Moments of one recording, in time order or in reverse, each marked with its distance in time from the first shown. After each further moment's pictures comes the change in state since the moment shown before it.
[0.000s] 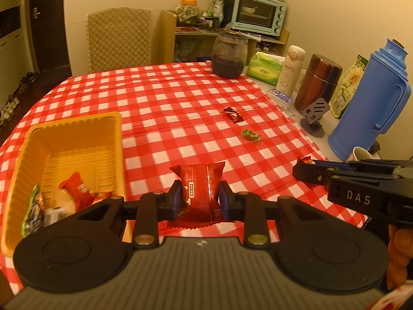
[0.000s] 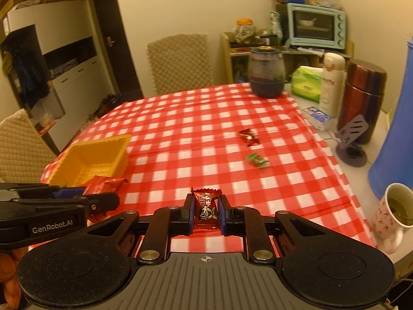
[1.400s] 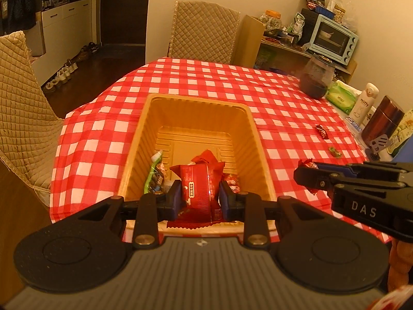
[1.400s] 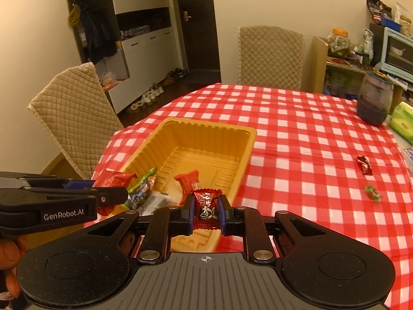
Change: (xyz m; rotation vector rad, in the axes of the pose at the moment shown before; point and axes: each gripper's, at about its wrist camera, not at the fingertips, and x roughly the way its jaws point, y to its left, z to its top) left arm -0.057 0.161 -0.031 -0.235 -0.009 0.193; right arm 0.071 0.169 0.004 -0.250 0.070 0.226
